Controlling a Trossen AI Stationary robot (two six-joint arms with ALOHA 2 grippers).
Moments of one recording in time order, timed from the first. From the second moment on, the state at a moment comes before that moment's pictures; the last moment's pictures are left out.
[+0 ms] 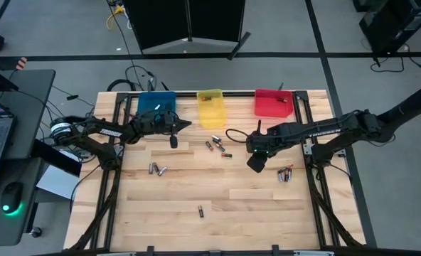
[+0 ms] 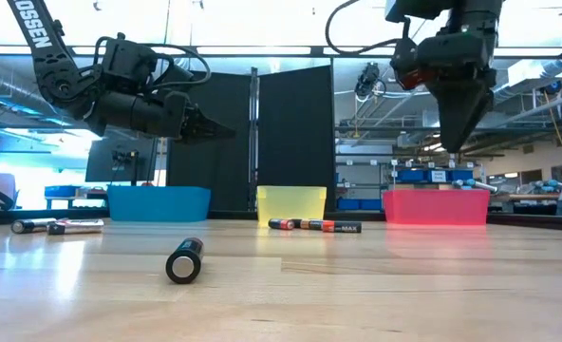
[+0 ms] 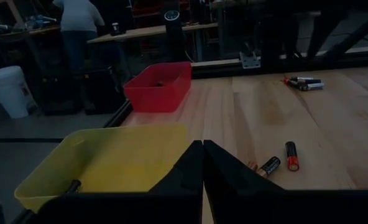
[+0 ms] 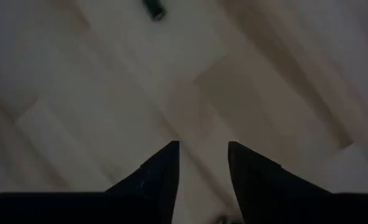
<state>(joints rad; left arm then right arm) 0.49 1.41 0.32 0.98 0.27 0.17 0.04 1.40 1.03 -1.01 0.09 0.73</state>
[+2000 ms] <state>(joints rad) 0.49 1.41 0.32 0.97 0.26 0.15 0.31 1.40 0.76 -1.01 -0.05 0.37</state>
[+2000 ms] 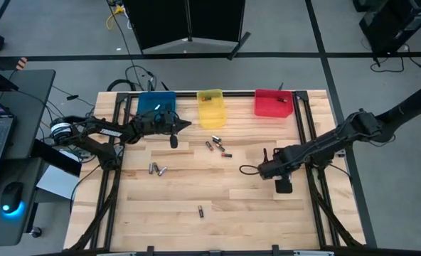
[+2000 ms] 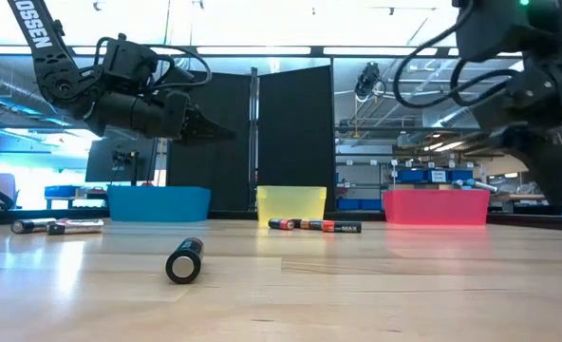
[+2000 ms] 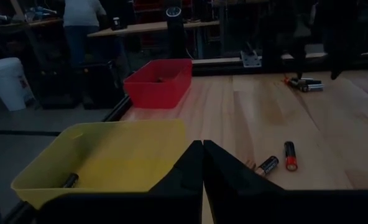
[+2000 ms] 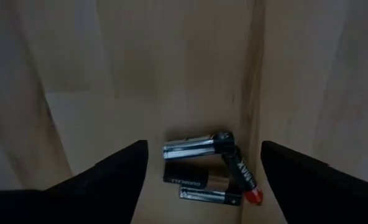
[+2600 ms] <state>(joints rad) 0.49 1.41 0.32 0.95 0.26 0.15 0.37 1.41 0.69 -0.92 -0.04 0.33</state>
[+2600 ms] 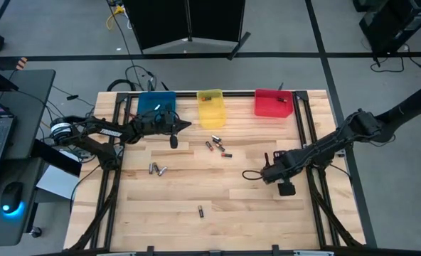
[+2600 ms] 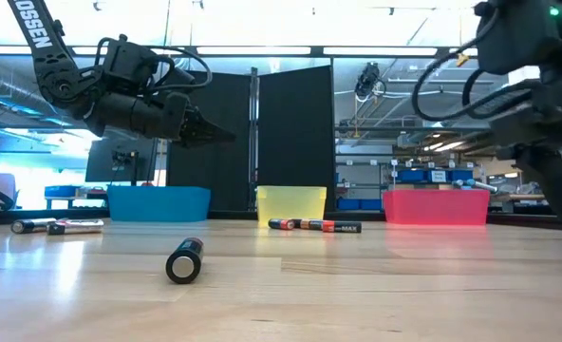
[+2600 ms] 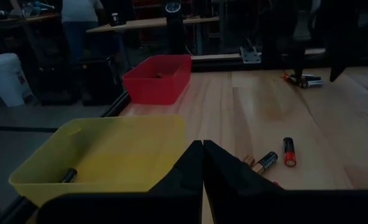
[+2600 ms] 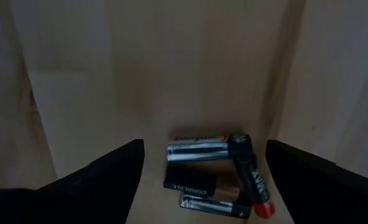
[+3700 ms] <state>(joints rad) 0.49 1.41 0.32 0.95 0.26 0.13 0.39 1.41 0.63 -0.83 0.00 0.31</state>
